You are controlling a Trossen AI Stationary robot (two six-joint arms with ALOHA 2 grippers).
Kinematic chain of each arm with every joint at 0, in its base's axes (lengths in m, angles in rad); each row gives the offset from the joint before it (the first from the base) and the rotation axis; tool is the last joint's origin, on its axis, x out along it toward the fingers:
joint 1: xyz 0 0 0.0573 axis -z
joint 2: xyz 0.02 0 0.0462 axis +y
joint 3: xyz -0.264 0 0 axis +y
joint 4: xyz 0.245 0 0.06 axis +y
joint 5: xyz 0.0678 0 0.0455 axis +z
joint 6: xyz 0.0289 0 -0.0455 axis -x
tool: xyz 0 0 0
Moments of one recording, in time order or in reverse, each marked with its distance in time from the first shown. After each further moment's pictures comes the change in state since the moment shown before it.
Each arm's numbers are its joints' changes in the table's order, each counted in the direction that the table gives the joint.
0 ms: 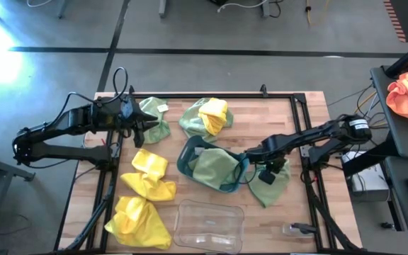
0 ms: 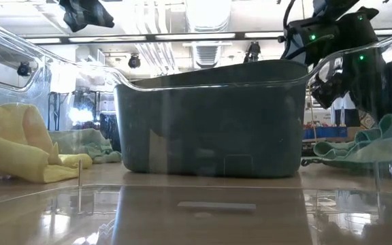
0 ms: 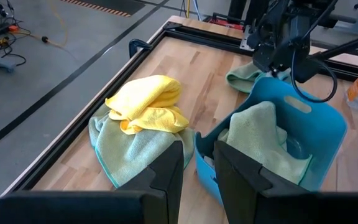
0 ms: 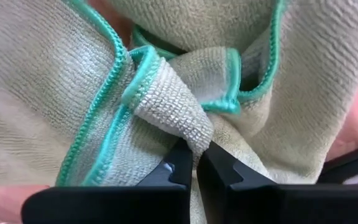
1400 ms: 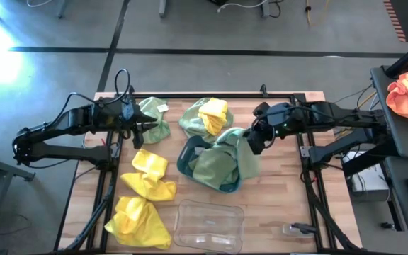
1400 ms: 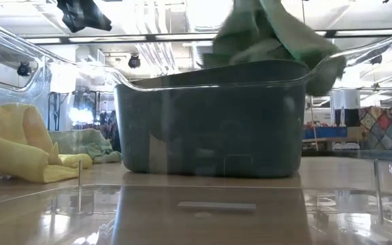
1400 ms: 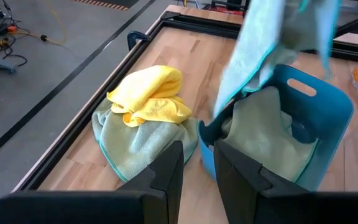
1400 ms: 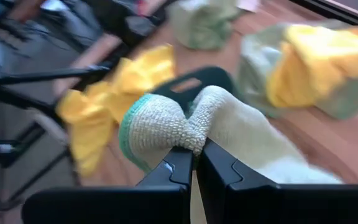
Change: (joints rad) left arm 0.000 0.000 0.000 0.040 -0.003 -0.053; right arm 0.000 -0.224 -0.684 -0.203 -0.289 -0.064
